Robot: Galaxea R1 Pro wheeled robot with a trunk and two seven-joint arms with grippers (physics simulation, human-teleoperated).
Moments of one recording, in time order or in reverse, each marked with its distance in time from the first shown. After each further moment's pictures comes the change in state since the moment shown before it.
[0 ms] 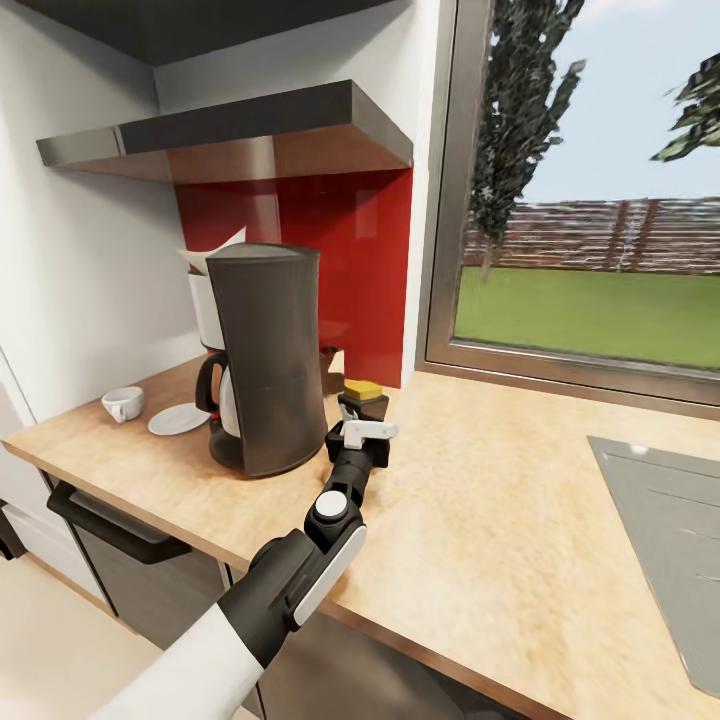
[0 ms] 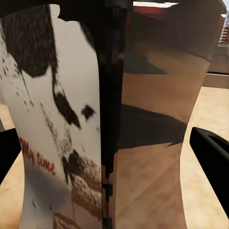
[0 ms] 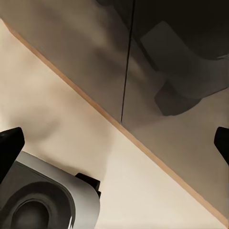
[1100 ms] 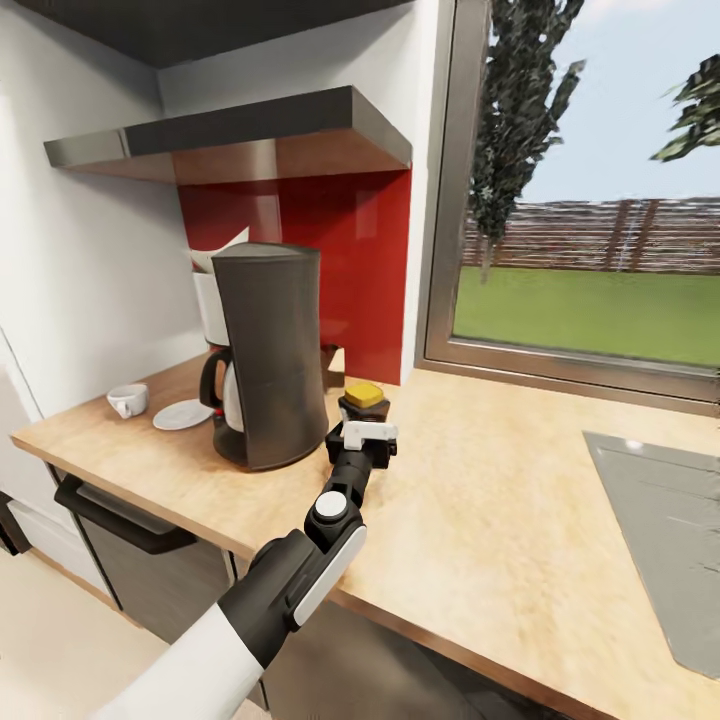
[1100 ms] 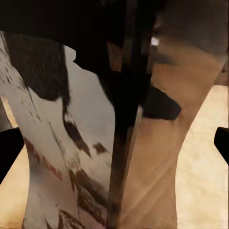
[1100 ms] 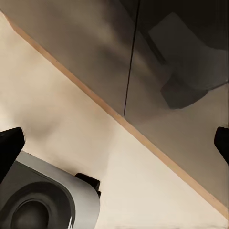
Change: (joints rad) left arm 0.000 0.000 0.000 0.005 0.013 -0.002 0.000; right arm 0.000 0.000 0.000 0.000 0.000 0.000 0.000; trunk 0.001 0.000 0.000
